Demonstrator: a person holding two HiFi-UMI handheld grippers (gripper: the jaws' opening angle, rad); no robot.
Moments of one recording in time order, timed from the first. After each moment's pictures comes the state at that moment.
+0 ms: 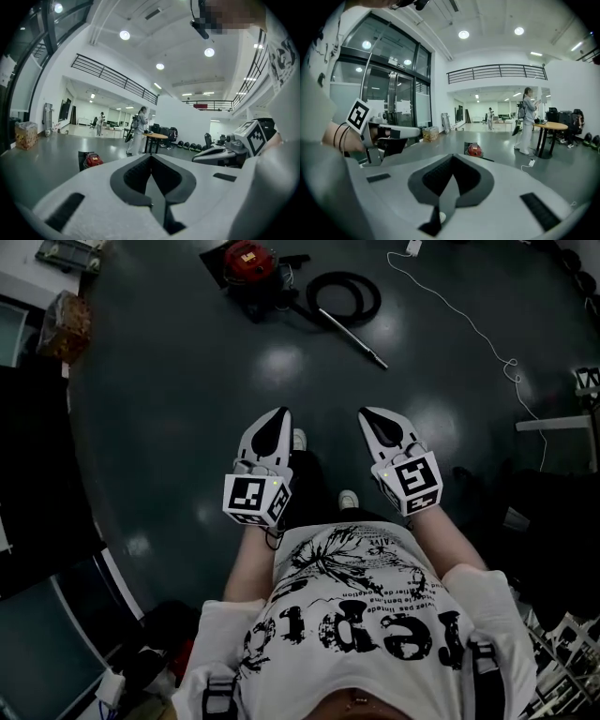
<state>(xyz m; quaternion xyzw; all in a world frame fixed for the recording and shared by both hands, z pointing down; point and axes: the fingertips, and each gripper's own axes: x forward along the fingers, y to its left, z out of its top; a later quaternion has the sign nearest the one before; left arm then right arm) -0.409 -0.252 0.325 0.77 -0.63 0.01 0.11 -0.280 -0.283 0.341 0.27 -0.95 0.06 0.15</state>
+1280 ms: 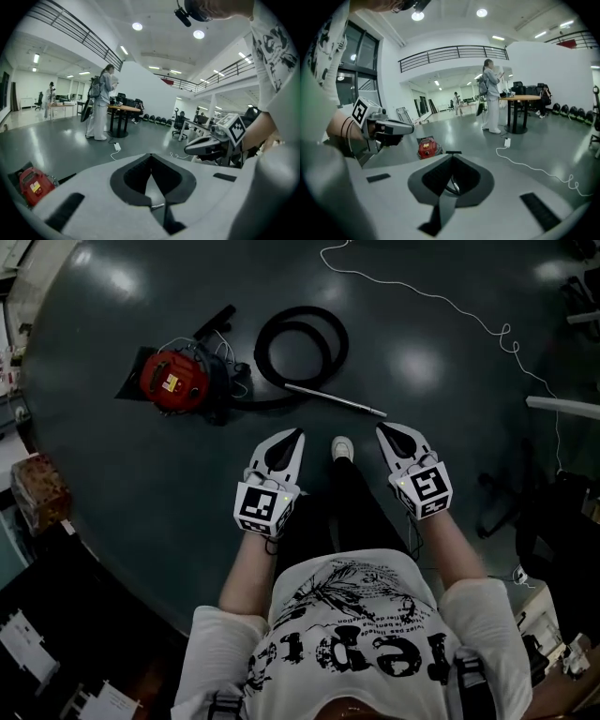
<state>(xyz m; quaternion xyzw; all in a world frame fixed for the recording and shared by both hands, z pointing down) -0.442 -0.860 0.506 0.91 -0.35 0.16 0.16 -0.297 -0.839 0.533 0.44 -0.85 0.20 0.18</state>
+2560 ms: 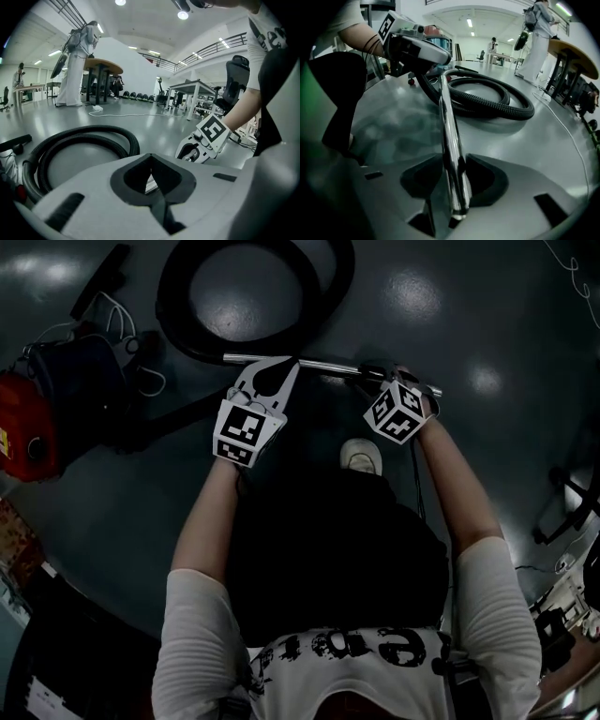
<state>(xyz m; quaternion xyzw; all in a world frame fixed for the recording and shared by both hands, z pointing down) -0.411 -0.958 1.174 0.94 -0.19 0.24 0.14 -0.320 -0.882 1.280 0.26 -0.82 0.17 0.49</state>
